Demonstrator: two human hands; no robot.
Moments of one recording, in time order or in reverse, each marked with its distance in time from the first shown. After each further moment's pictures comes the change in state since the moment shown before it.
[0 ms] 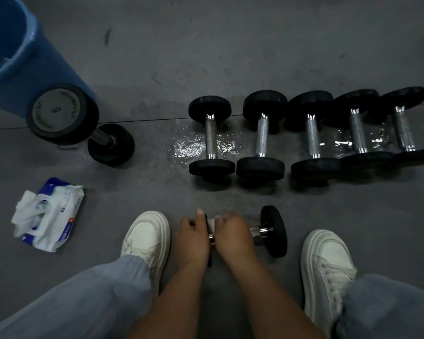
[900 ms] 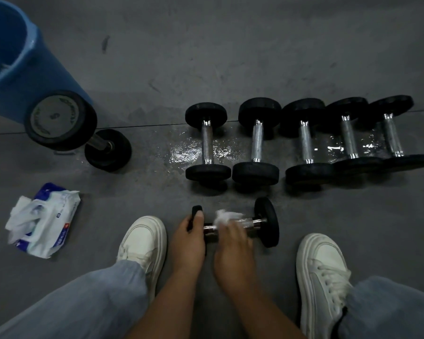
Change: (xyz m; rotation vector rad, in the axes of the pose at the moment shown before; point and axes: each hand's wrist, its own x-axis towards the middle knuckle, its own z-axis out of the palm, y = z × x) left_hand -0.006 0.007 -0.006 -0.233 -0.052 0.103; right_hand -0.019 0.035 0.015 -0.379 0.256 -0.378
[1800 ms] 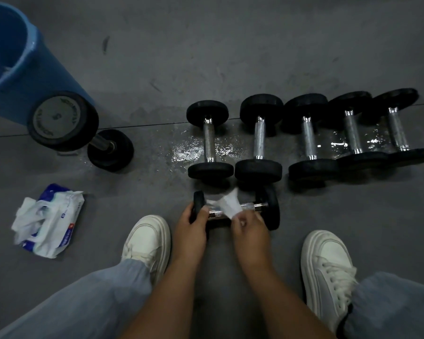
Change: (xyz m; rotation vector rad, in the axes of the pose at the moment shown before) left_hand 0.011 0.008 0.000 -0.252 -0.096 0.054; right_hand 0.028 0.017 -0.014 0.383 0.079 0.303
